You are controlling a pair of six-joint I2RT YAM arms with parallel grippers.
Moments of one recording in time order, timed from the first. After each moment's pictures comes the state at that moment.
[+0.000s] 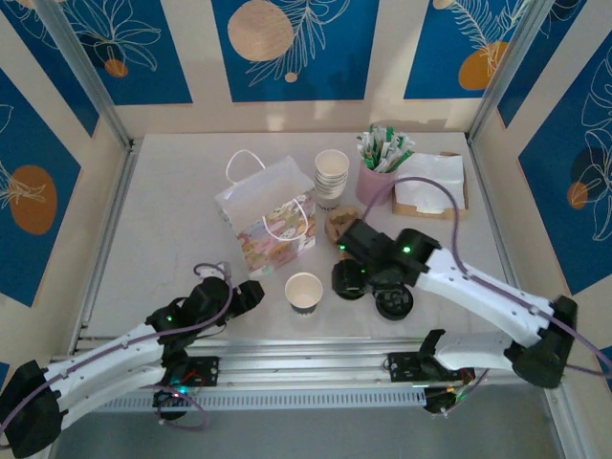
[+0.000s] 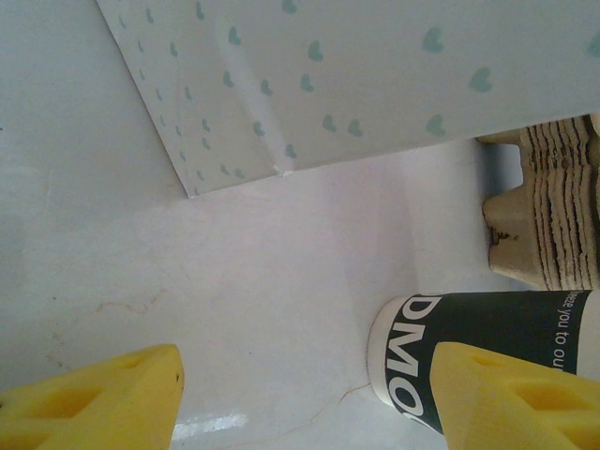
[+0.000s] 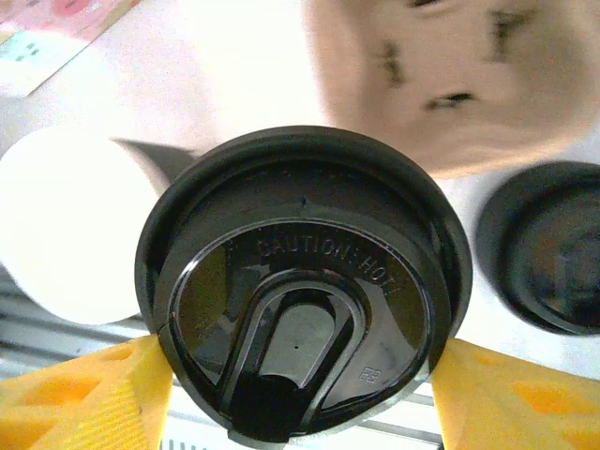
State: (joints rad) left arm -0.84 0.68 0.20 -0.18 -0.07 -1.13; right arm 0.95 1.20 1.14 -1.19 0.05 0.87
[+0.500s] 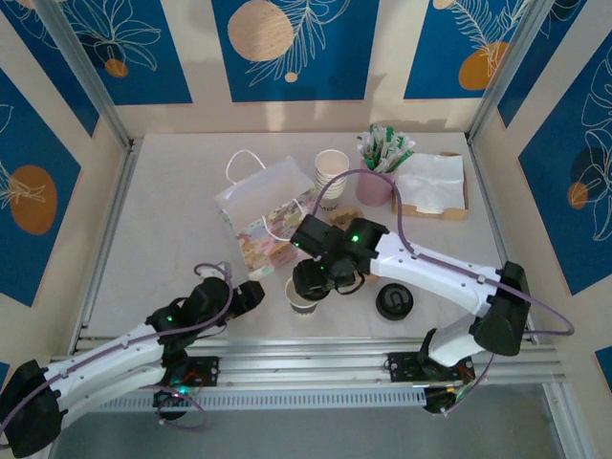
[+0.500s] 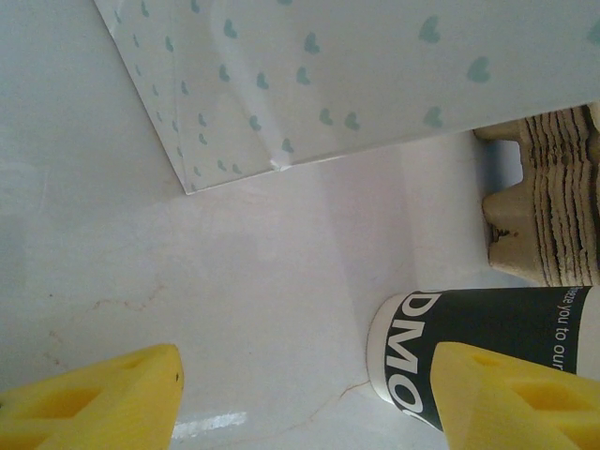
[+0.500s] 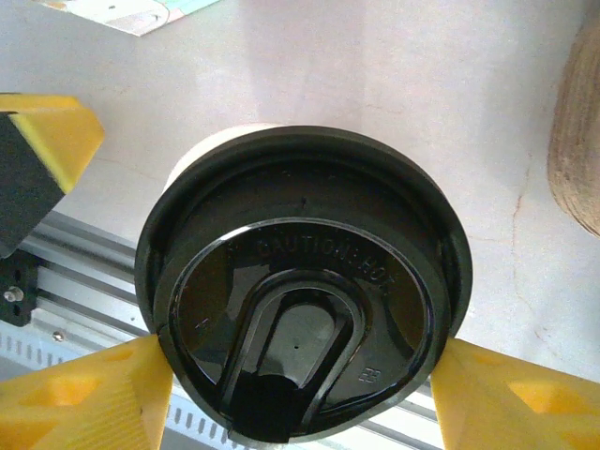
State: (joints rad) left arm -0.85 0.68 0.20 -0.18 -0.07 -1.13; right arm 1.06 1.48 1.35 -1.16 0.00 0.78
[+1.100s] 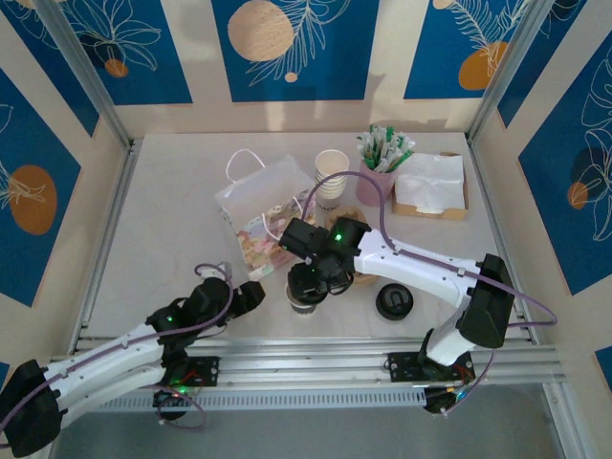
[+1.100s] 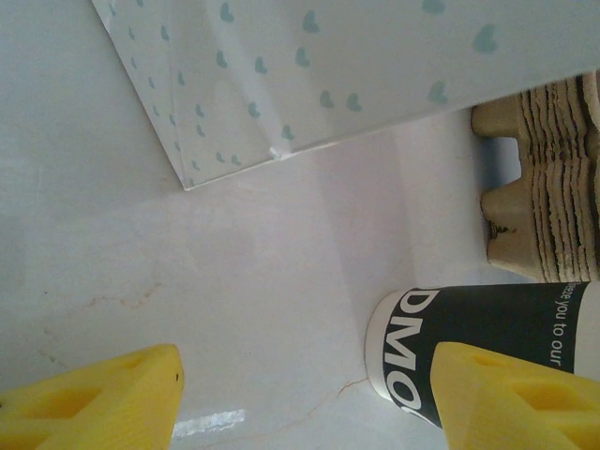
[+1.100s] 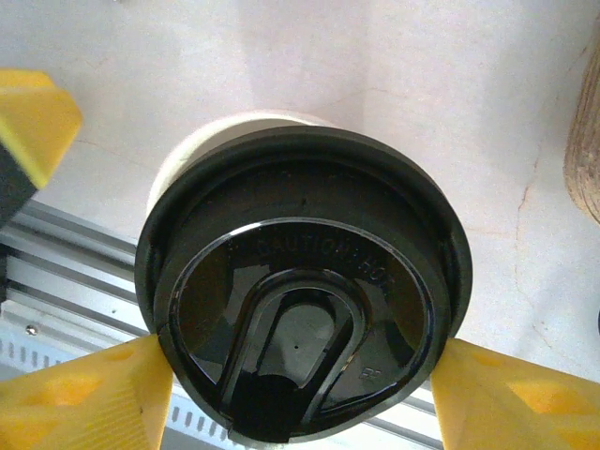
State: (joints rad) left arm -0.86 0.68 0.20 -0.17 -0.07 -1.13; right arm 1.08 1.55 1.40 -1.20 0.00 0.77
